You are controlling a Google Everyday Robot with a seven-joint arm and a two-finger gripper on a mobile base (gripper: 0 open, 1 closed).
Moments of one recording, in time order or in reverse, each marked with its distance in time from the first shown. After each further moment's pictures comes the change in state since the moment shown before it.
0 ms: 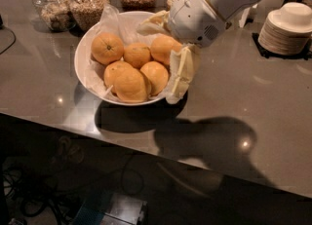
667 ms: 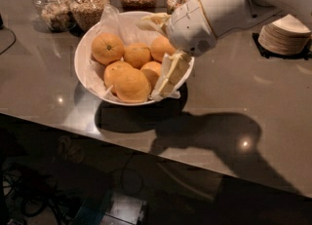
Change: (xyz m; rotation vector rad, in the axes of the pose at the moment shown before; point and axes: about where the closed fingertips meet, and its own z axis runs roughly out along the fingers) arm 0.005 -0.029 0.014 0.167 -0.166 -0.012
